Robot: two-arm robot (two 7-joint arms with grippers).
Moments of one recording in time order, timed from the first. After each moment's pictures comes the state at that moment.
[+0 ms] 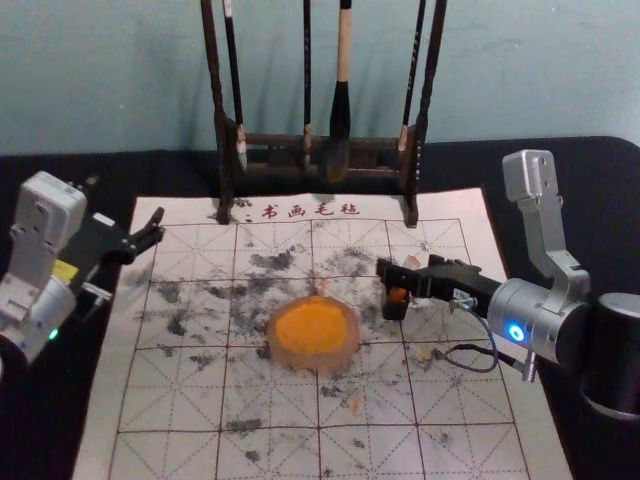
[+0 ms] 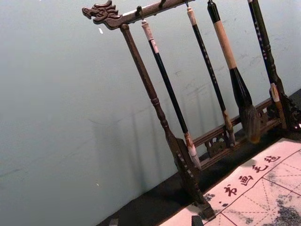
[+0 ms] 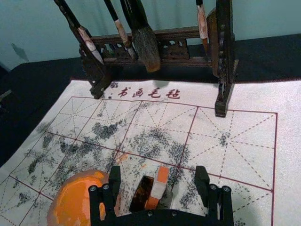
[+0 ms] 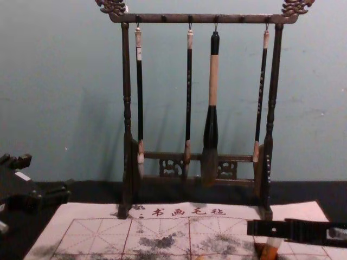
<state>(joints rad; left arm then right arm) -0.20 0.60 0.45 -1.41 -0.25 -0.12 0.03 0.16 0.37 -0.34 -1.59 0.70 0.55 0.06</state>
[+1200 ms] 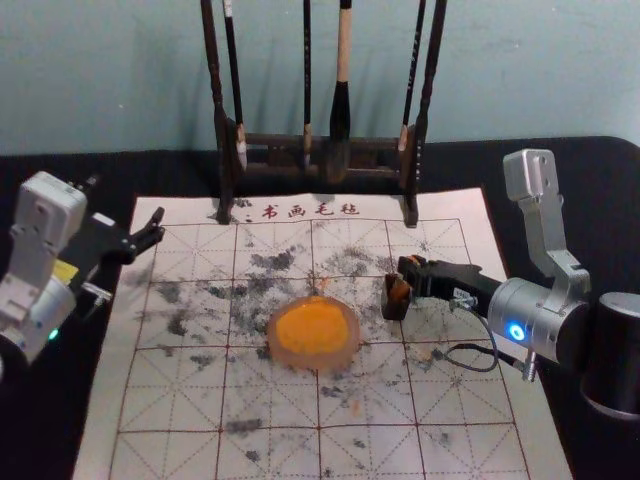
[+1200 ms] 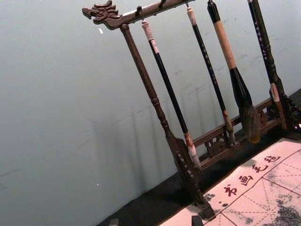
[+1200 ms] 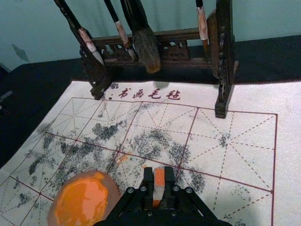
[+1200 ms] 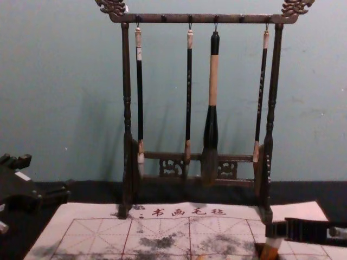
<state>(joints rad) -0.20 0.60 0.45 -1.41 -0.25 -0.12 0.03 0.16 0.37 -0.34 -1.59 0.70 0.55 0.06</state>
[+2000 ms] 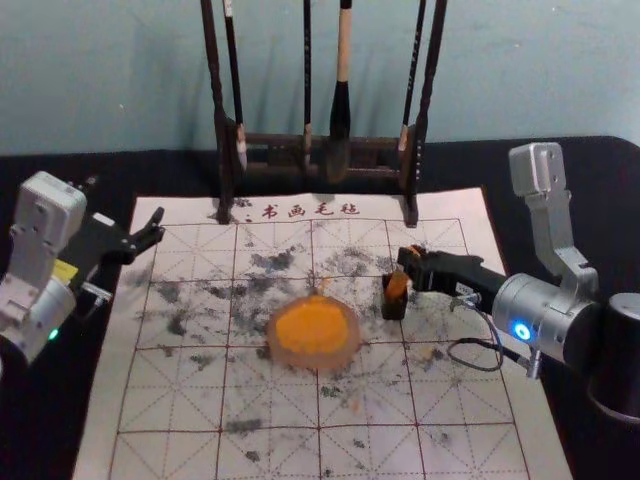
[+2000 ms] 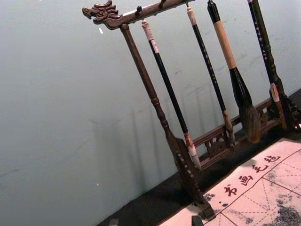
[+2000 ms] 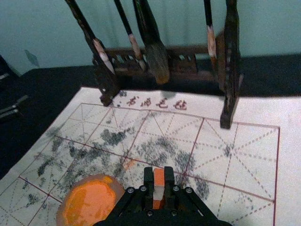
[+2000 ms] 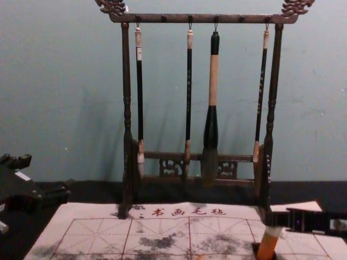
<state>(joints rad) -0.20 0.60 0.45 -1.41 -0.25 -0.12 0.03 0.14 0.40 -0.35 -1.63 0.69 0.51 0.08</state>
